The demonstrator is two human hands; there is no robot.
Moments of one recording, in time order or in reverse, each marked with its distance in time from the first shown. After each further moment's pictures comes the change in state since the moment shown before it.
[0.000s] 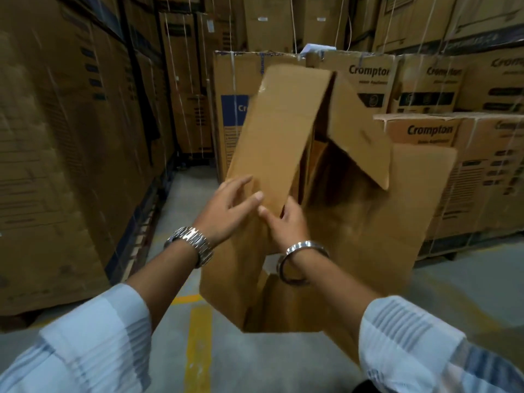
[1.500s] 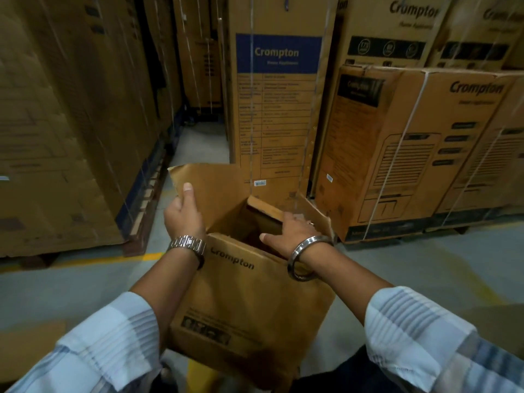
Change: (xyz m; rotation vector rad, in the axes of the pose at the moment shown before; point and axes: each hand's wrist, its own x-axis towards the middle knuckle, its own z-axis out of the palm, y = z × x) left_hand -0.053 -0.094 0.020 -0.391 0.735 -0.685; right_hand -0.034 0.068 0.006 -1.090 -0.408 0.338
